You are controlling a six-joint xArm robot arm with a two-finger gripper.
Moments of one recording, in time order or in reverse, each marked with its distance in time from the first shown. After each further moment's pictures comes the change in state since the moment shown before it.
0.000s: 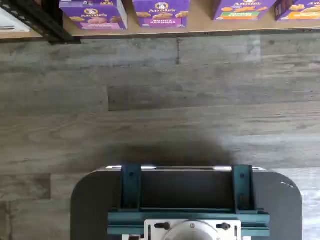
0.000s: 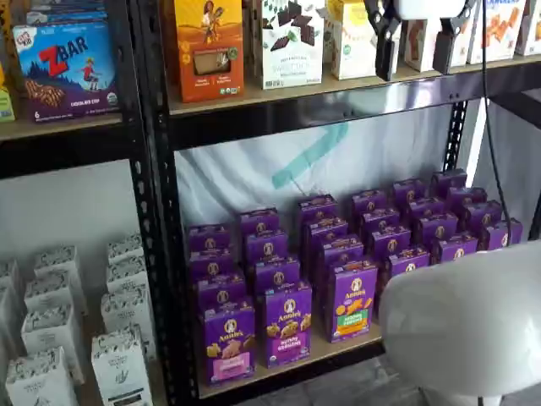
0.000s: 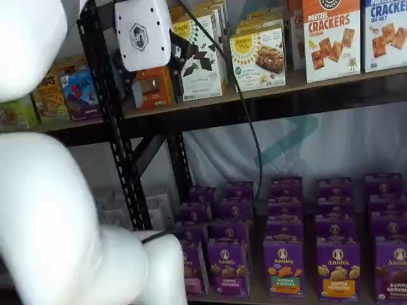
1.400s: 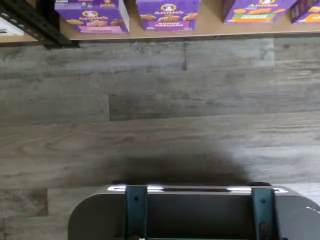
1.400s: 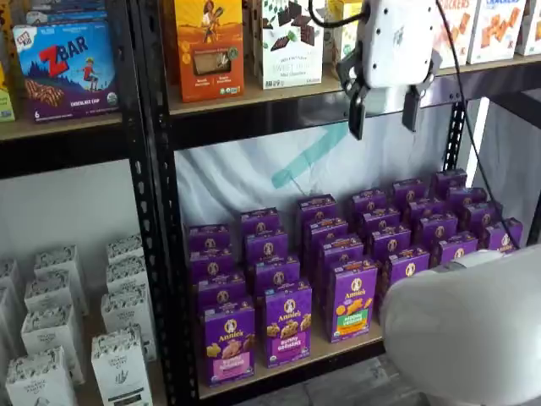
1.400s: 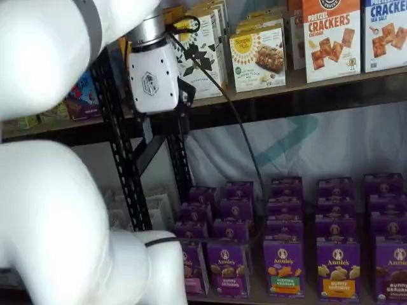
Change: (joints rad) arm 0.076 -0.031 0.273 -0.001 -0.243 0.071
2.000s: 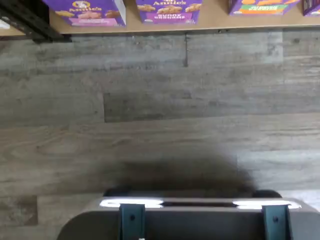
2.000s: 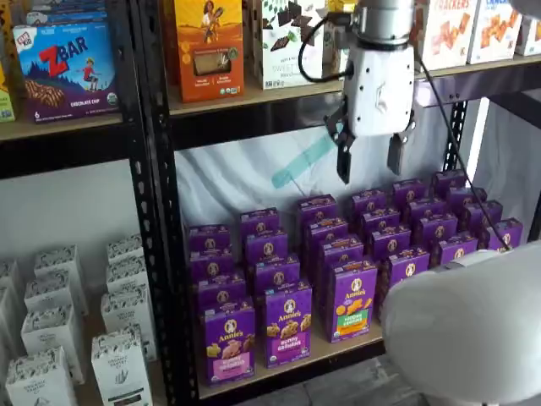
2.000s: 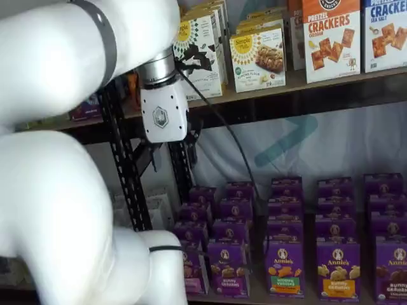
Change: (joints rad) arm 0.018 0.024 0.182 -0.013 -0.189 0.013
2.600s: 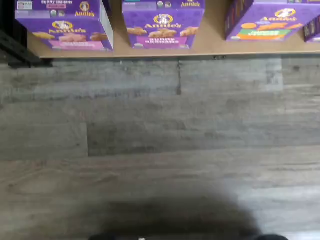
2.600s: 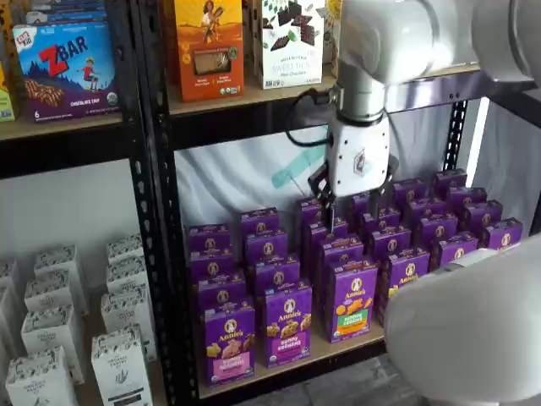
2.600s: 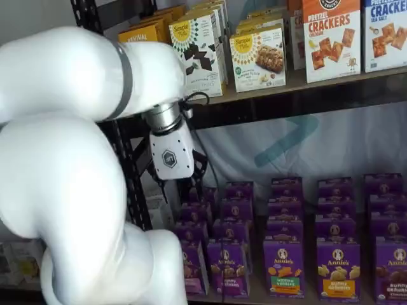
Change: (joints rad) arm 0.074 0.042 0.237 -0.070 -0.349 0.091
